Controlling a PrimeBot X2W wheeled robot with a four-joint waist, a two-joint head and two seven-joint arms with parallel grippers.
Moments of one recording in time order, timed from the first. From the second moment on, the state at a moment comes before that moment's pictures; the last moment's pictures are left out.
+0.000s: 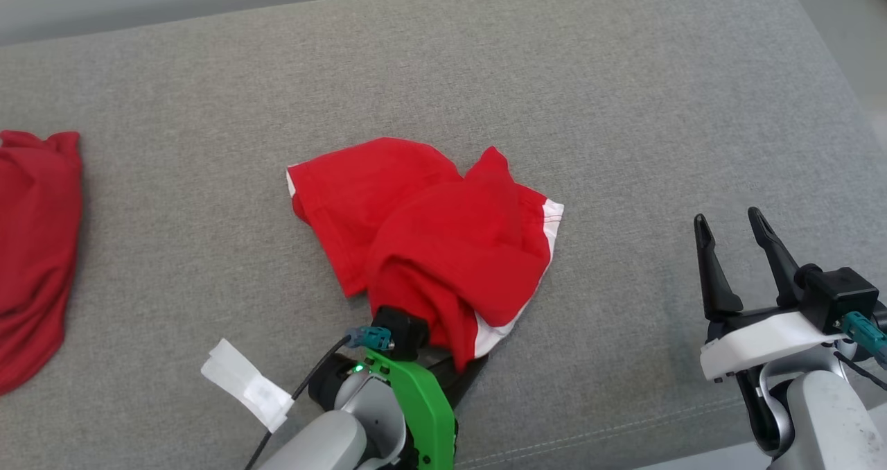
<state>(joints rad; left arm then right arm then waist) -0.33 0.06 -0.84 0.37 -0.76 -0.07 0.10 -0.05 -0.07 0.00 0.15 0.09 0.12 -0.25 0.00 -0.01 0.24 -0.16</state>
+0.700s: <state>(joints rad) -0.36 0.38 -0.79 -0.01 -0.79 -0.09 0.33 -0.08 -0.26 0.32 0.32 -0.01 0.12 -0.25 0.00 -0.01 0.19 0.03</state>
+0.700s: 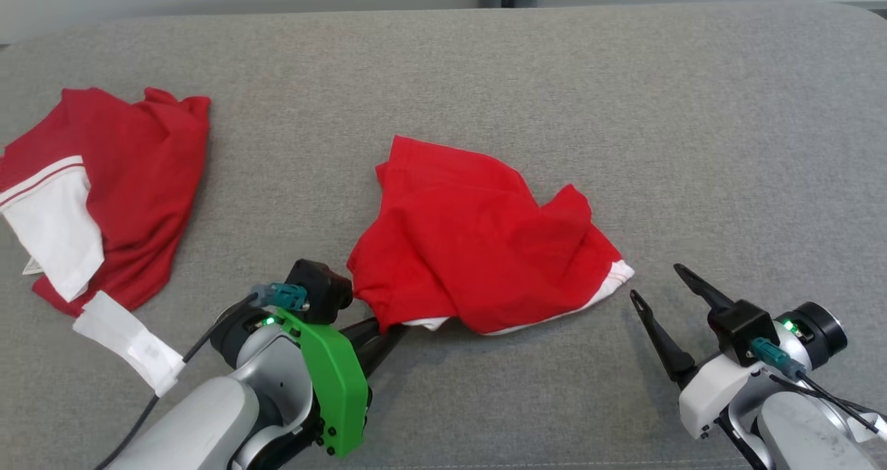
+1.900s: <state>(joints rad) -0.24 0.48 -0.71 -0.28 -0.89 -0.02 0.41 -0.21 -0.36 0.68 0.48 0.23 0.12 -0.25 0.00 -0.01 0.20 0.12</state>
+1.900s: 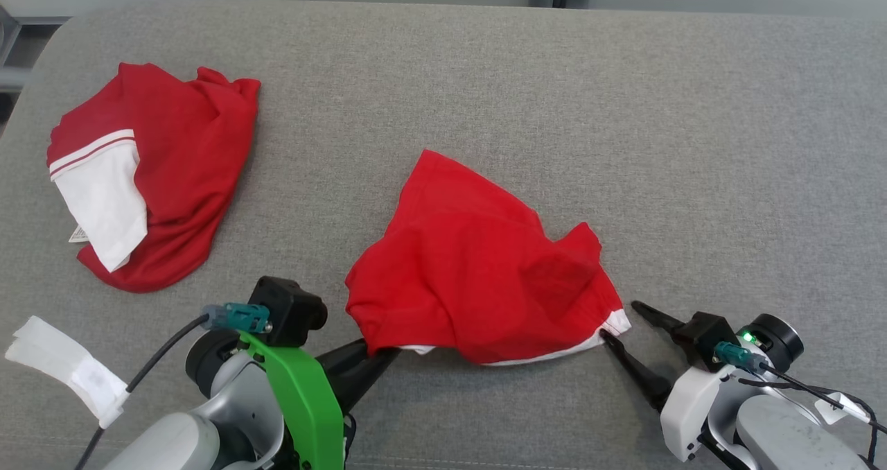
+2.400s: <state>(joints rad) -0.22 0.50 -0.70 -0.33 -0.91 0.01 0.43 -0.23 -0.38 0.73 0.50 0.33 0.13 -0.25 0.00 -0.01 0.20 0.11</state>
